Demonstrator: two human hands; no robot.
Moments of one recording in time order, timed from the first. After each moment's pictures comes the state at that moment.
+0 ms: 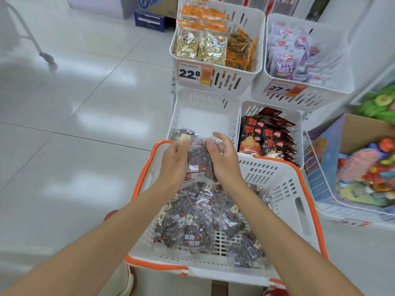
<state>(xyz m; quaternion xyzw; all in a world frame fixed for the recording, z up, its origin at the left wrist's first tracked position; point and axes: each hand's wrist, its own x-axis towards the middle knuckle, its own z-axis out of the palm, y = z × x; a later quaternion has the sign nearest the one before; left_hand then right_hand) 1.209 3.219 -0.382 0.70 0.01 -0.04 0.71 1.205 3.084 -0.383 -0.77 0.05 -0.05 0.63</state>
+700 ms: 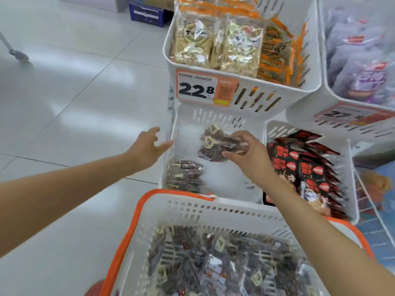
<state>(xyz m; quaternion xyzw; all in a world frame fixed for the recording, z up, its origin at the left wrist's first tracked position) 1.451 3.280 -0.445 0.89 0.00 -0.10 0.44 1.407 3.009 -0.435 -0.89 0.02 -0.07 0.44</state>
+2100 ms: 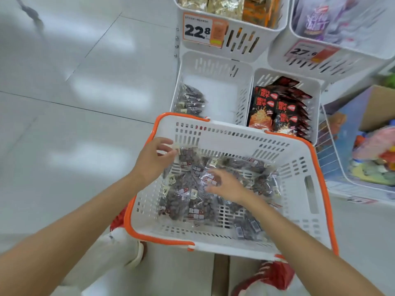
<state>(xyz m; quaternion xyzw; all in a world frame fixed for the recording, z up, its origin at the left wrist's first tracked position) 1.199 3.286 -0.446 0.79 0.05 -0.11 0.60 1.166 3.040 -0.508 -0.89 0.00 0.30 0.34</state>
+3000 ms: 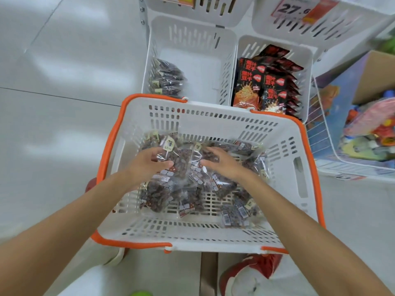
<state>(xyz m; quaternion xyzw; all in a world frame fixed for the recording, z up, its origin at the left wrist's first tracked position) 1.202 3.247 -0.497 0.78 0.09 -0.32 0.52 1.190 2.991 -0.530 -0.88 0.06 0.31 0.36</state>
